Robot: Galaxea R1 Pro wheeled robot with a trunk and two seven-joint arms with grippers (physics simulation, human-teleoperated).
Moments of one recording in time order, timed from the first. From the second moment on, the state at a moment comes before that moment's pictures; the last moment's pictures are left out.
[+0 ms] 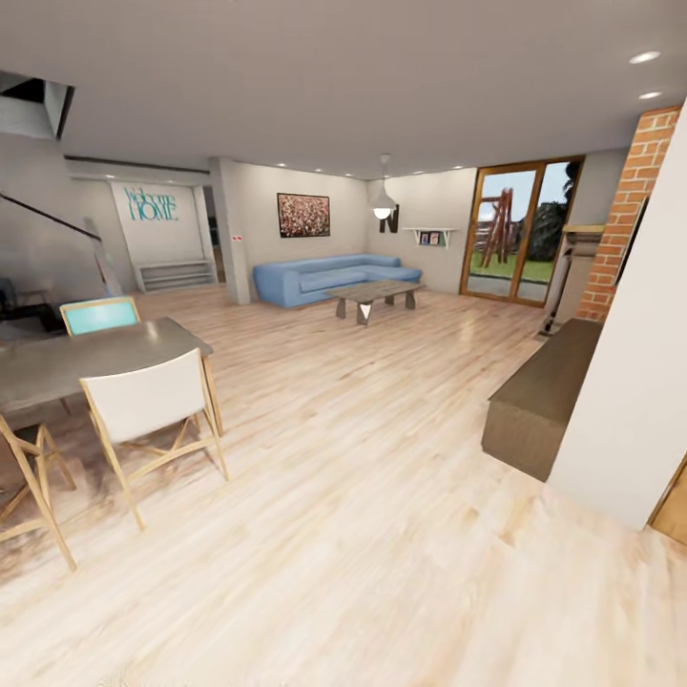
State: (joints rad) left arm 0.00 0.04 0.00 -0.05 0.00 -0.05 0.00; right arm 0.00 -0.01 0.05 0.00 0.03 -0.06 0.00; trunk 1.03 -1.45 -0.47
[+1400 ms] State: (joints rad) left arm 0.00 0.04 0.00 -0.05 0.00 -0.05 0.00; right arm 0.00 -0.01 0.04 0.00 0.02 -0.06 -0.01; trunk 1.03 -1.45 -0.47
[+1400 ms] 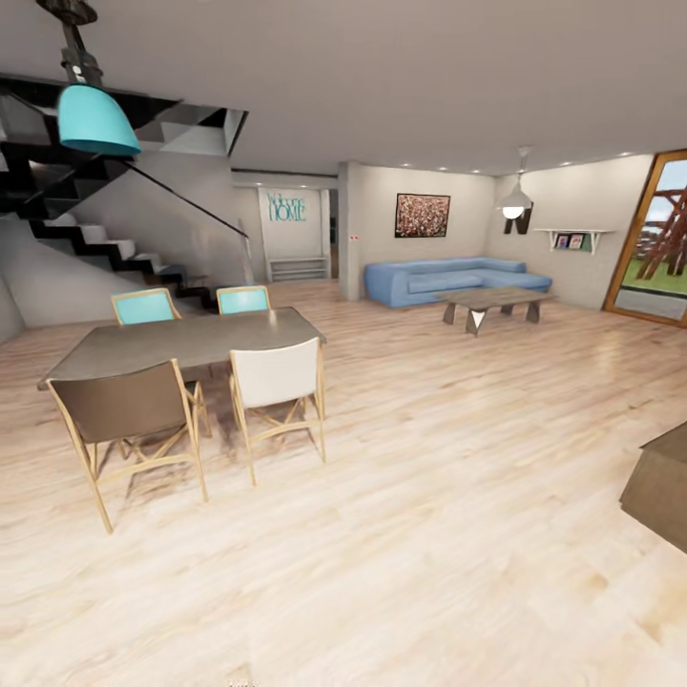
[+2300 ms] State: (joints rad) left arm 0.00 0.04 0.00 -0.05 0.00 -0.05 0.00; right arm 0.00 -0.01 0.04 0.00 0.02 -0.06 -0.01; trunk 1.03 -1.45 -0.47
